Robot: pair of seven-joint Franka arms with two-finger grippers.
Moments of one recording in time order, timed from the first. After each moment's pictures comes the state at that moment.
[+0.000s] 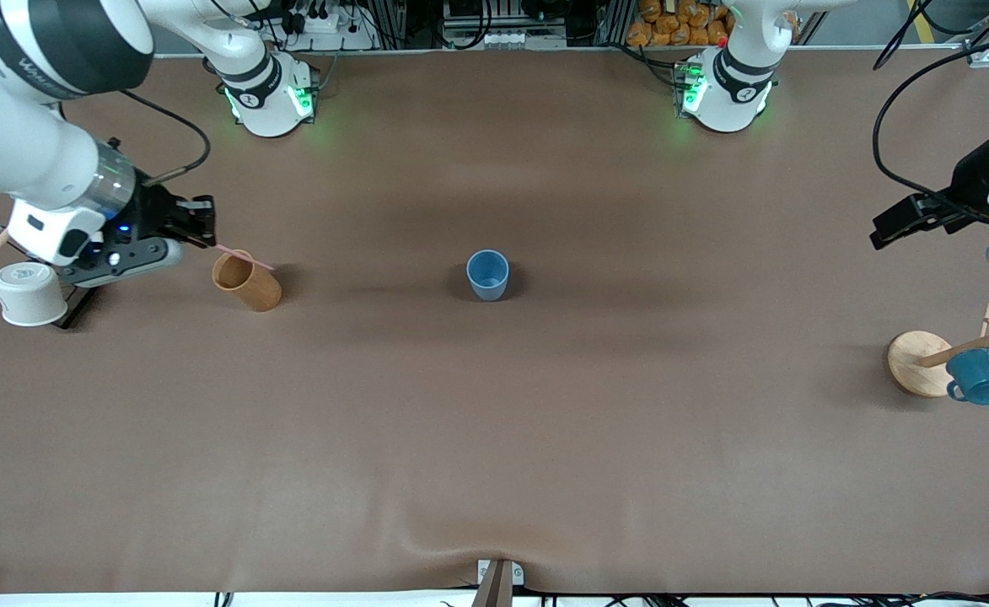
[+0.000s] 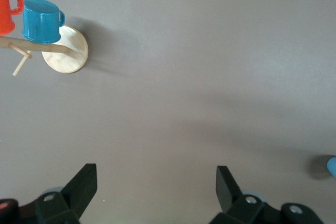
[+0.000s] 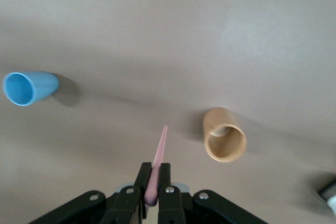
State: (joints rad) left arm 0.01 0.02 -0.05 -1.57 0.02 1.57 -0.23; right arm 0.18 0.05 0.03 -1.69 0.14 1.63 -0.05
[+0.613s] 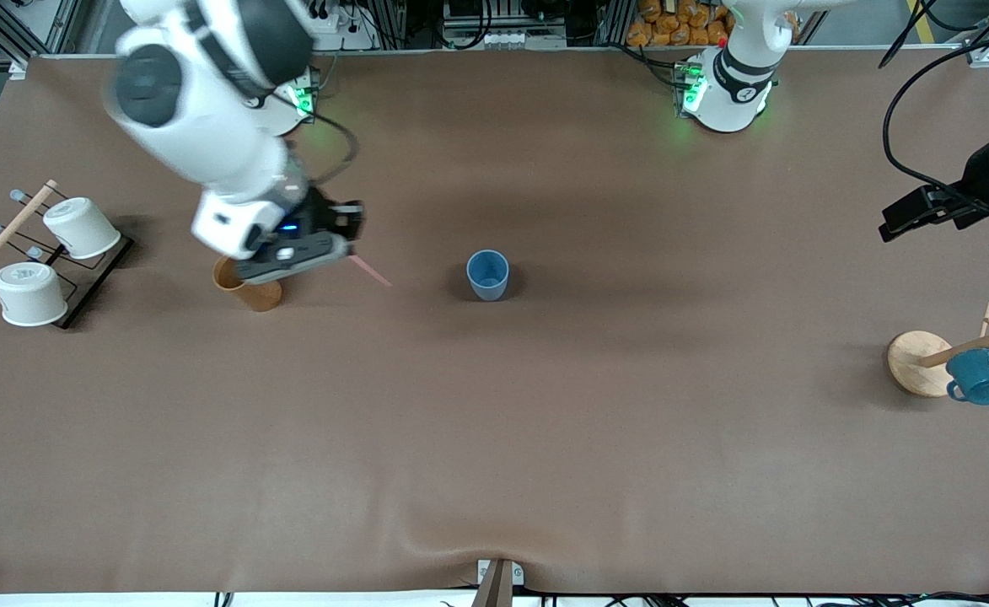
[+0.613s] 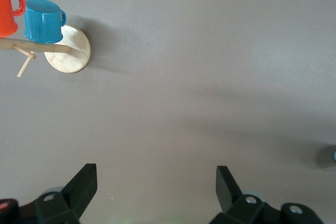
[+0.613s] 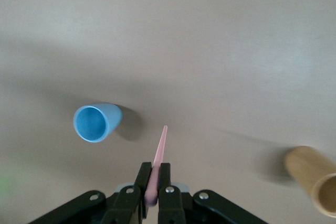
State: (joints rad) left arm 0.02 0.01 -0.05 -1.57 0.02 1.56 -0.20; right arm 0.48 0.15 0.04 -1.69 0.18 1.88 0.25
